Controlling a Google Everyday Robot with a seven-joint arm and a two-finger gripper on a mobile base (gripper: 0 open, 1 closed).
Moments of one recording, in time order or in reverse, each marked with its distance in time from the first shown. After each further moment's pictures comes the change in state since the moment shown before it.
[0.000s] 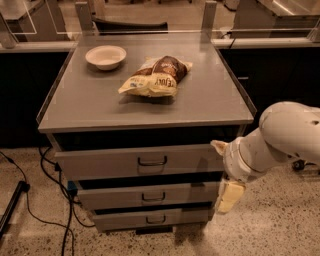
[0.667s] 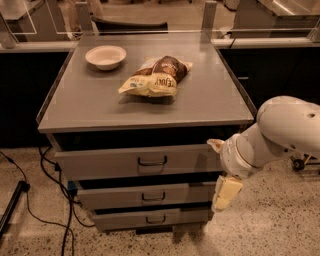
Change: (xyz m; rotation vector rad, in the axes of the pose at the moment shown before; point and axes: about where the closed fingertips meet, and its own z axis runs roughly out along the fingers) arm -0.006 -0.003 0.002 -0.035 -0.031 0.014
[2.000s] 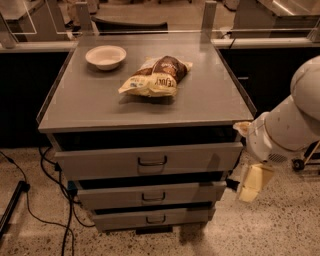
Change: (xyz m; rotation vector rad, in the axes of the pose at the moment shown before) arm 0.006 0.002 -0.095 0.046 0.137 0.084
